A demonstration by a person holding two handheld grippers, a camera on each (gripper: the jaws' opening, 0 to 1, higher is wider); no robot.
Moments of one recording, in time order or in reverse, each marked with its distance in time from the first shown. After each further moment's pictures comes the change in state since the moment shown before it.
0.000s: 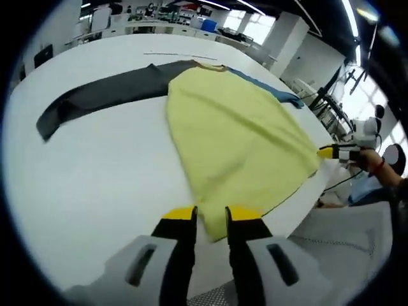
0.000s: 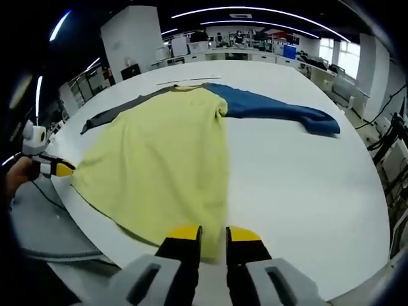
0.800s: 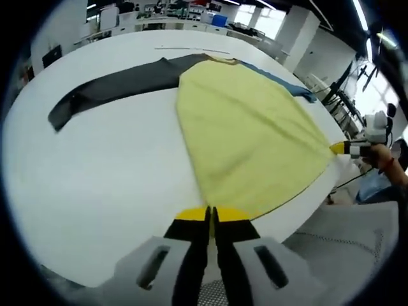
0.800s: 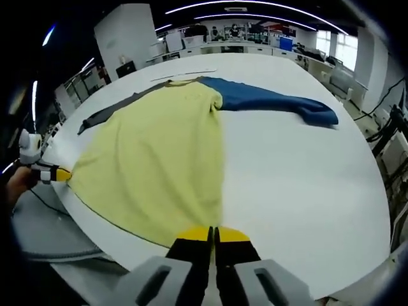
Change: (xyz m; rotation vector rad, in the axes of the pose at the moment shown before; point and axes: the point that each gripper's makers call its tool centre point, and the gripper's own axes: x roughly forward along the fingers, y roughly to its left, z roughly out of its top) left arm -0.006 0.005 -0.015 -0.062 0.037 0.066; right arm -0.003 -0.003 -0.008 0.016 0.045 -0.005
